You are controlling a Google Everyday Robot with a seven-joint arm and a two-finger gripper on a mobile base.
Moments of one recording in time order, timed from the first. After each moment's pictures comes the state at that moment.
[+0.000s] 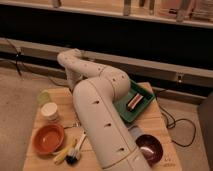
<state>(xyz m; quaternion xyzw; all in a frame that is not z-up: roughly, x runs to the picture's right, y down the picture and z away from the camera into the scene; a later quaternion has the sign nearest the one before) -0.154 0.047 0.909 -0.44 -0.12 -0.29 0.84</state>
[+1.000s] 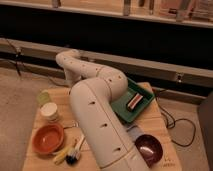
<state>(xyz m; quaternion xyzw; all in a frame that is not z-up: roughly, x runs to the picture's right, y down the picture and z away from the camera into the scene) -0.164 0.044 0.904 -0.43 -0.13 -0.31 0.84</state>
